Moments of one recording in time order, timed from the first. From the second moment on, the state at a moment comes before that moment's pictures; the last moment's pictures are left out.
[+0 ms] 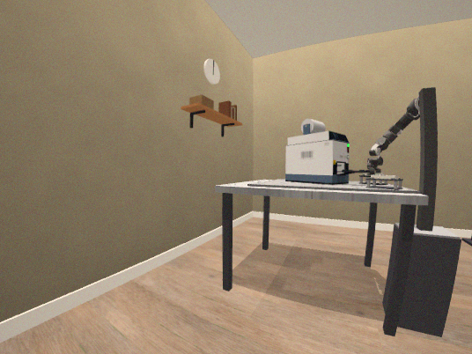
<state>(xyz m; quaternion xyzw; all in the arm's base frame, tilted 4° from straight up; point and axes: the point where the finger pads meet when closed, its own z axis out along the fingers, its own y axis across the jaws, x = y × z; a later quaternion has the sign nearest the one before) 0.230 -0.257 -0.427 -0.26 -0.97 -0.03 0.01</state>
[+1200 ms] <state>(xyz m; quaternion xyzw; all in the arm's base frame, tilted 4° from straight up) 0.231 -0.259 -0.387 -0.26 -0.97 -0.04 0.01</state>
